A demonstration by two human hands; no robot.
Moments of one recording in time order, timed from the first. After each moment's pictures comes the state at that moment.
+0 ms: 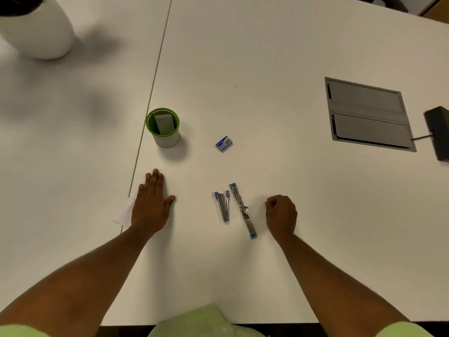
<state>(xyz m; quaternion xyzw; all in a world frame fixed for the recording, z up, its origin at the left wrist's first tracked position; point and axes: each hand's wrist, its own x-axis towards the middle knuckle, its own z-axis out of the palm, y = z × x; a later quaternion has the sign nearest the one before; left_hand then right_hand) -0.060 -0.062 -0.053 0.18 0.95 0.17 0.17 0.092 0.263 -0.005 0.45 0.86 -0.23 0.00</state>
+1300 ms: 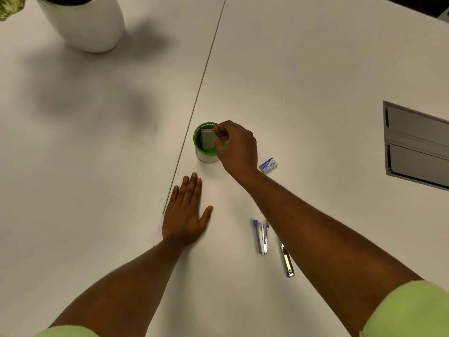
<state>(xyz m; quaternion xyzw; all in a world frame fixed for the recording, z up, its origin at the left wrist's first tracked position) -0.095 -0.063 -0.083 0.20 0.96 0.15 0.10 -0.196 0.113 0.063 0.13 0.93 -0.35 -0.07</state>
